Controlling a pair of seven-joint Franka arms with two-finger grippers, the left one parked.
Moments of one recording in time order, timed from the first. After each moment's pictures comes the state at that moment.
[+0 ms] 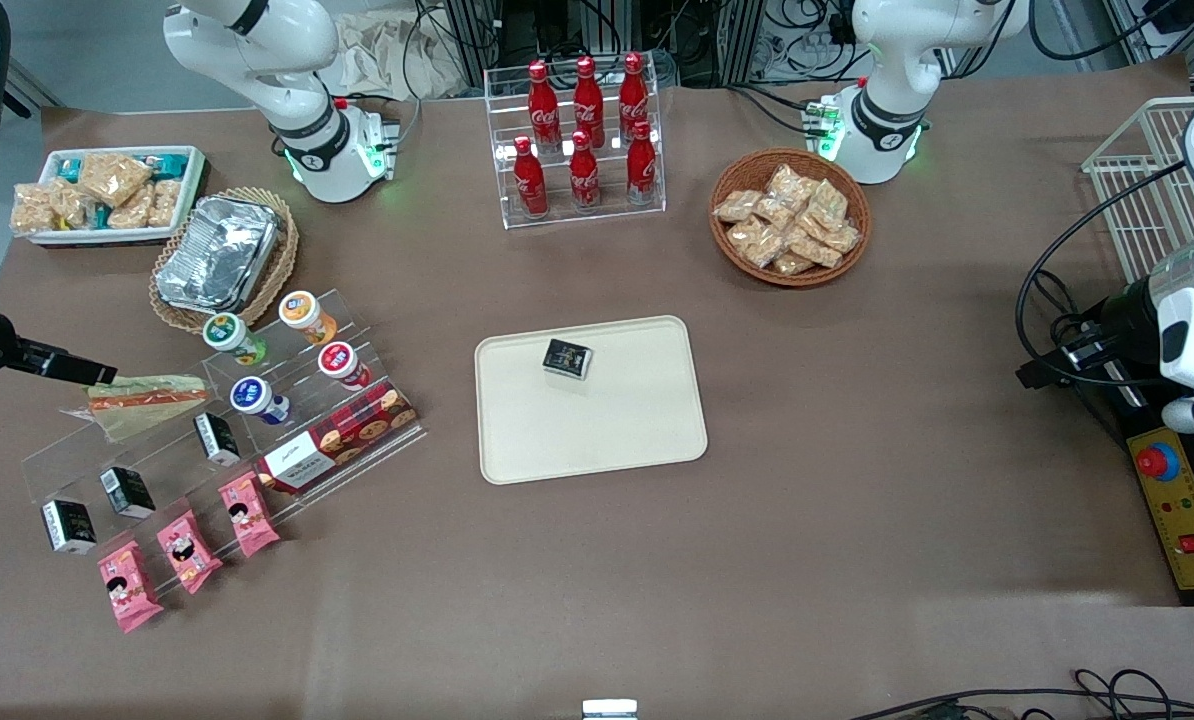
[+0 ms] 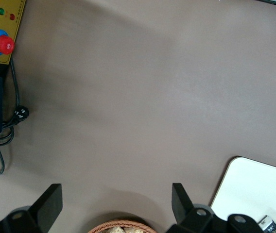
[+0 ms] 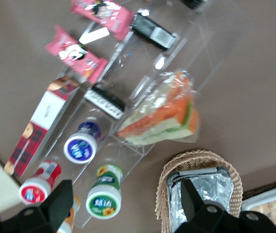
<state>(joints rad) -0.03 0.15 -0.23 -1.66 0.06 1.62 0.16</state>
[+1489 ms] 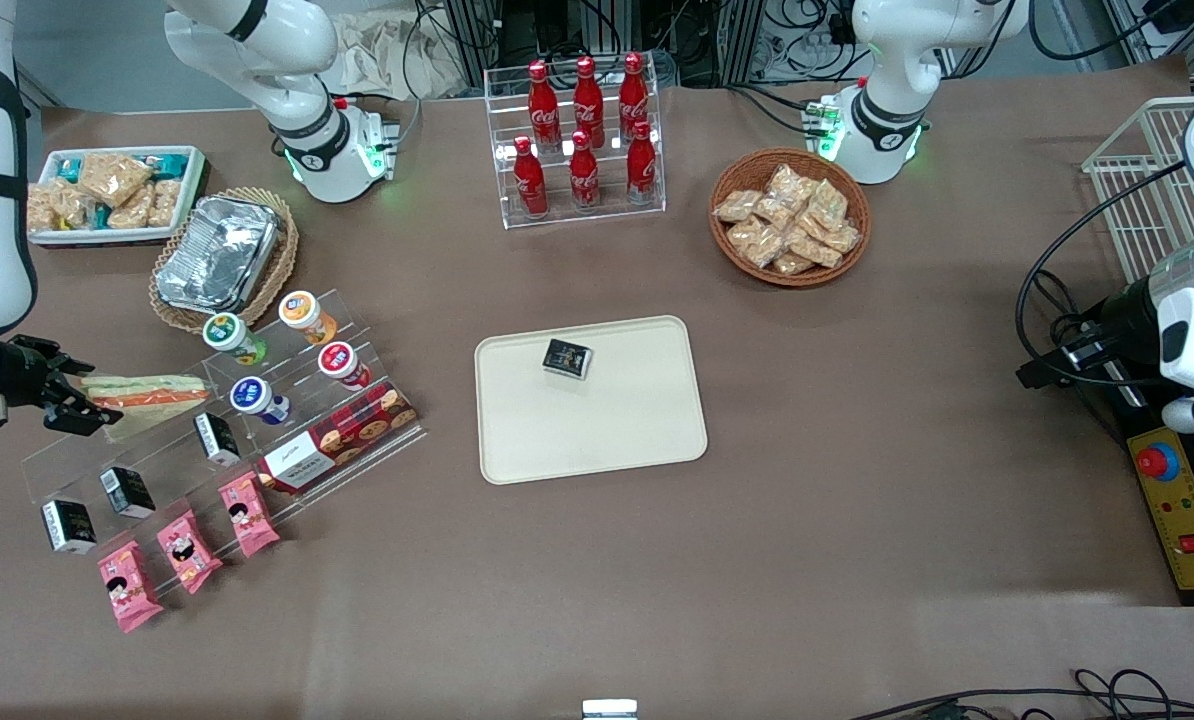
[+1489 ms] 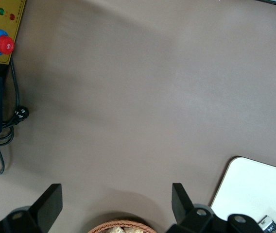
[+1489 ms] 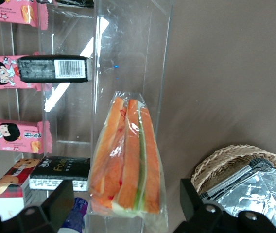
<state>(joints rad) -0.10 0.24 -0.26 -1.84 0.10 1.91 0.53</state>
